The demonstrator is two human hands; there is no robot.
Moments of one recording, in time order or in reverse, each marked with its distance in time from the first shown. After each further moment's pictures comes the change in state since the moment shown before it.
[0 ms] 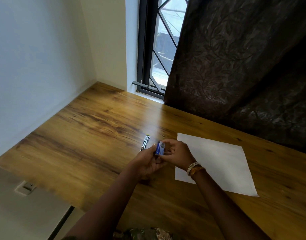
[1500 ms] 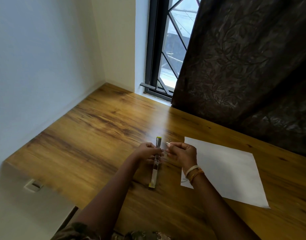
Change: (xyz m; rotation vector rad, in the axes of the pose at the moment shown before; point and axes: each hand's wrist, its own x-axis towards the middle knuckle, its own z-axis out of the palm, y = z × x) left_hand 0.008 0.039 -0.022 0.561 0.287 0.160; right_hand 0.012 -0.016 0.018 0.706 0.335 0.358
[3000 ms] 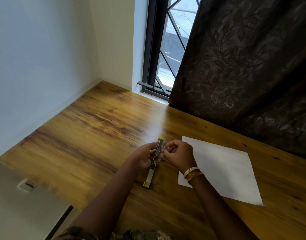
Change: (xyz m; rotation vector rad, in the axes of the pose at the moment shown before) left_hand 0.000 -0.004 0.016 -0.336 -0.040 -0.149; right_hand -0.006 -0.006 -0.005 -0.784 -0.065 -0.476
